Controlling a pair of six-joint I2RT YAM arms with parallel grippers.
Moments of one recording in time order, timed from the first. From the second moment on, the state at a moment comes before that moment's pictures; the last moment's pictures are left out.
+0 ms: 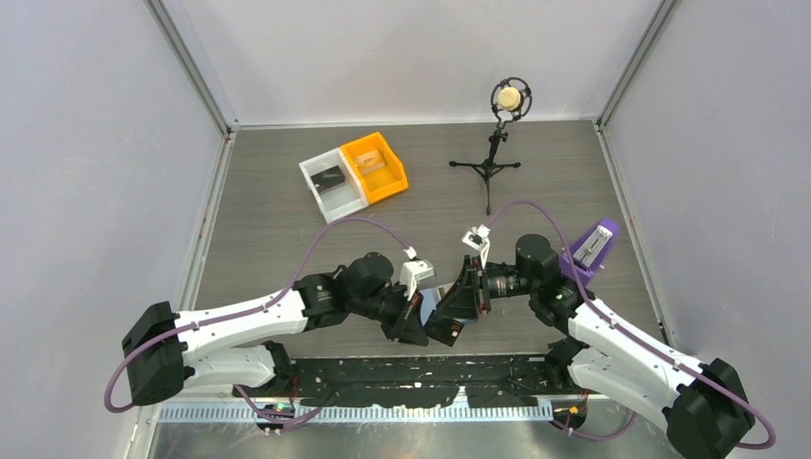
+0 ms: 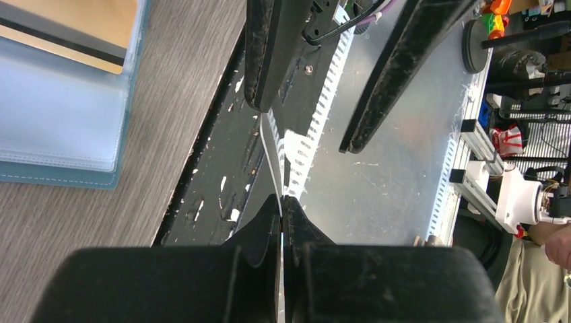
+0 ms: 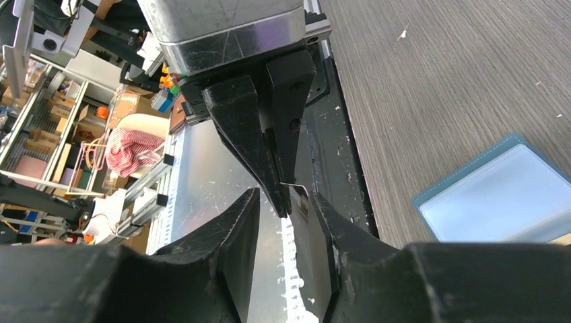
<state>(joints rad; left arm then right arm) -1.08 1.12 0.70 -0.20 0.50 -0.50 0.63 0.84 0.42 0.18 -0.98 0.55</state>
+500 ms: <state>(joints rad) -1.06 1.13 0.70 -0.17 0.53 -0.50 0.63 0.85 0.47 0.08 -0.94 0.51</state>
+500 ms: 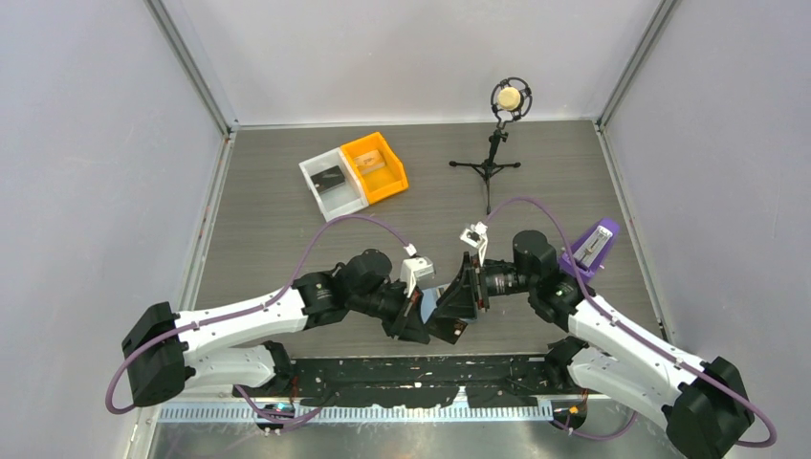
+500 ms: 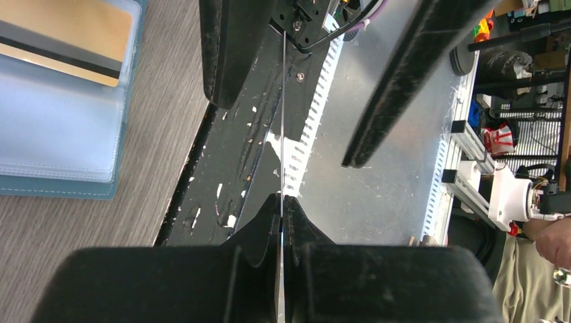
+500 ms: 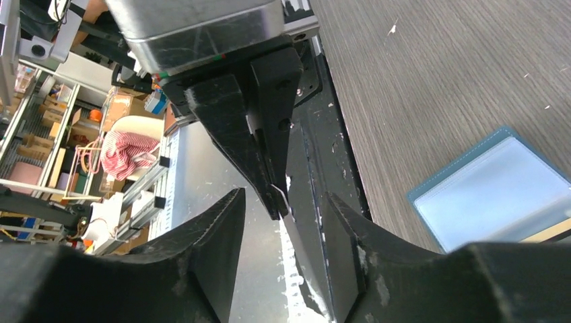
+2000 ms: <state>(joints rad) -0.92 0.82 0.65 -0.19 0.35 -0.53 0.69 0.88 0.33 0.67 -0.40 1.13</state>
